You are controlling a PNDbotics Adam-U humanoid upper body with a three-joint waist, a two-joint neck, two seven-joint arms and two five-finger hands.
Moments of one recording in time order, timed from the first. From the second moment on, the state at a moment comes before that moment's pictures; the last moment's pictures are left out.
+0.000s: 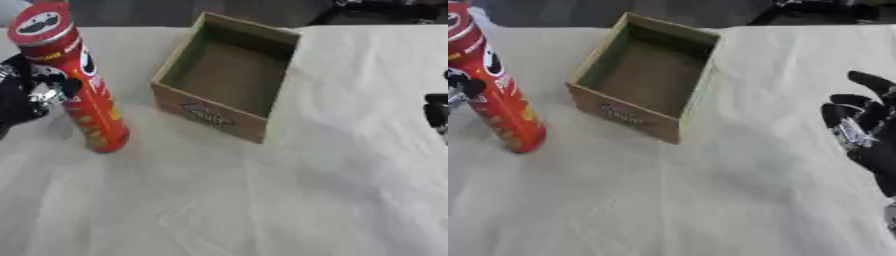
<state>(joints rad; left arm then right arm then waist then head) -0.56 0.47 0.03 -1.53 0.03 0.14 -0.23 -0.04 -0.58 -0.04 -1.98 -0.42 -0.13 -0.25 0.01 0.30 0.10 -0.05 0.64</state>
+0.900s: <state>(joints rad) -0.58 0.45 0.01 -1.52 -0.04 0.16 -0.24 -0.04 -0.58 -0.04 -1.98 -0.42 -0.12 -0.25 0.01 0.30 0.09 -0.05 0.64</state>
